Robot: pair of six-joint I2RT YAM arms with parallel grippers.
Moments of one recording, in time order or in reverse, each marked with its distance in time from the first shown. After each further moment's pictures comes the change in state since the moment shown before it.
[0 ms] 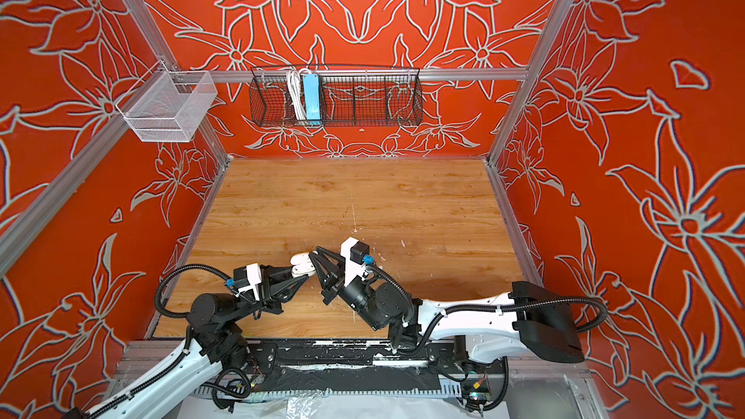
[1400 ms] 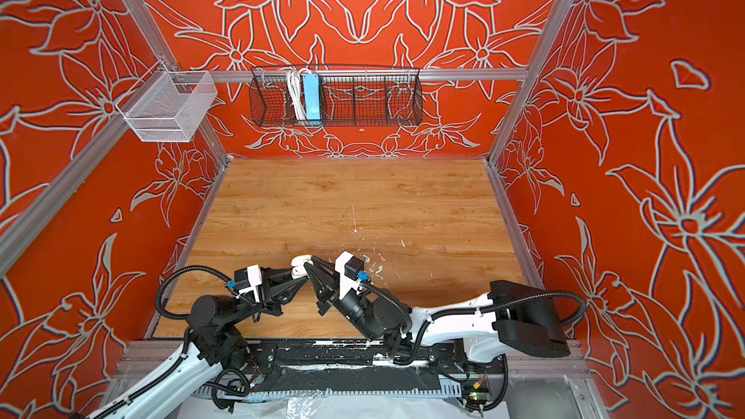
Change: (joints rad) left arm -0.006 -0.070 -0.015 -0.080 -0.023 0.003; right arm 0.067 0.113 -0.032 0.216 0.065 -0.138
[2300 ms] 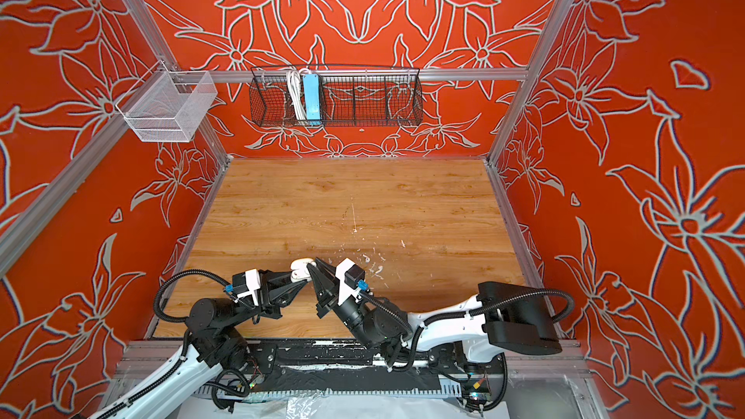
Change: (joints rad) left arm -0.009 -0.046 -0.018 -0.005 0.005 0.013; right arm 0.047 0.050 -0.004 0.114 0.141 -0.102
